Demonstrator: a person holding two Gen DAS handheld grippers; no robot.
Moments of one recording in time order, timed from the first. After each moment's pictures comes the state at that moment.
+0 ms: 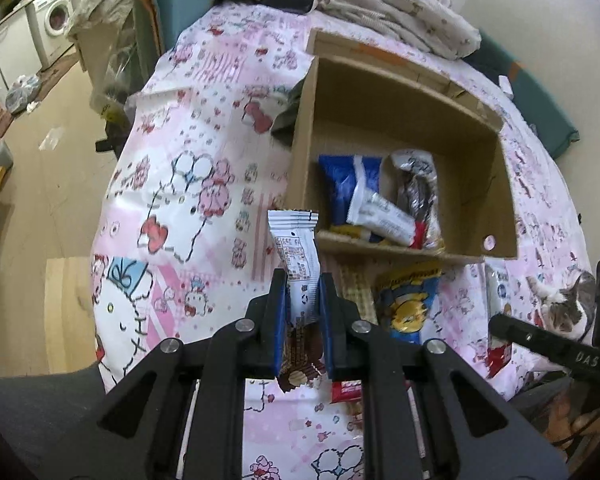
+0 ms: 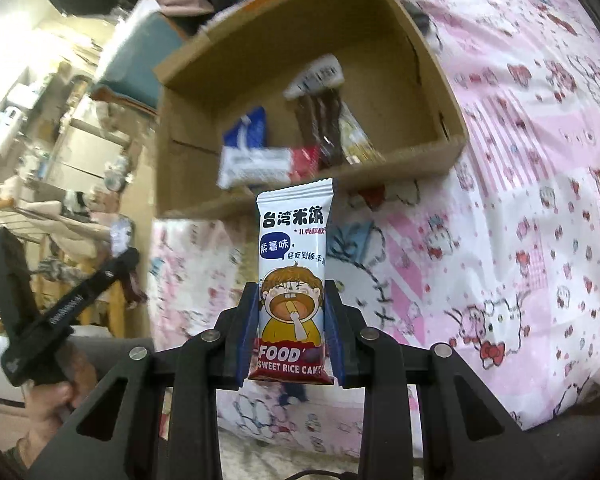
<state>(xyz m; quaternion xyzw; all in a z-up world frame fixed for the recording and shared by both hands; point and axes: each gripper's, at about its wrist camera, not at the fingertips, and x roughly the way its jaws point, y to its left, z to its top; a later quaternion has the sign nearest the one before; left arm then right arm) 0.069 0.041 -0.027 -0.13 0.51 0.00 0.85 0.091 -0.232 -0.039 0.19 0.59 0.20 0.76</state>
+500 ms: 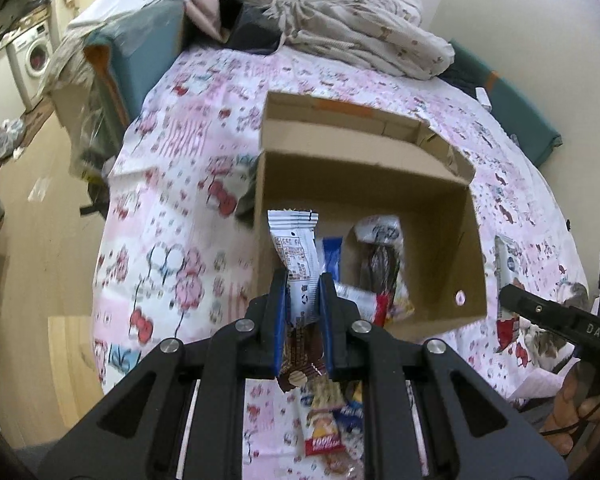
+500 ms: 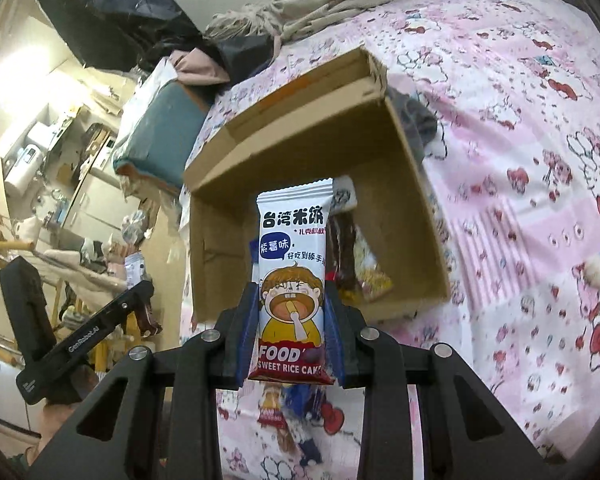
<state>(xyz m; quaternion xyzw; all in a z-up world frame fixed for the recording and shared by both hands) 0.138 0.020 0.026 -0.10 0.47 -0.03 0.87 0.146 -0.250 0.010 0.23 0.51 0.19 0.81</state>
